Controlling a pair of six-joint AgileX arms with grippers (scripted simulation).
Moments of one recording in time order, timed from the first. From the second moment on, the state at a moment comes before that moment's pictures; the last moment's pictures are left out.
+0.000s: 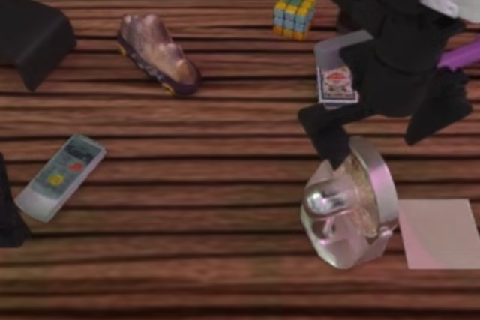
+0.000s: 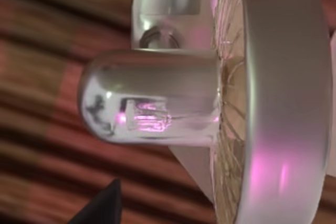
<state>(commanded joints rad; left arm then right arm) 0.00 0.00 0.00 0.00 0.00 0.00 0.55 1.90 1.64 -1.31 0.00 0.21</state>
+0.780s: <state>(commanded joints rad) 0.00 0.00 0.00 0.00 0.00 0.00 0.56 1.91 1.50 -1.16 0.00 0.21</state>
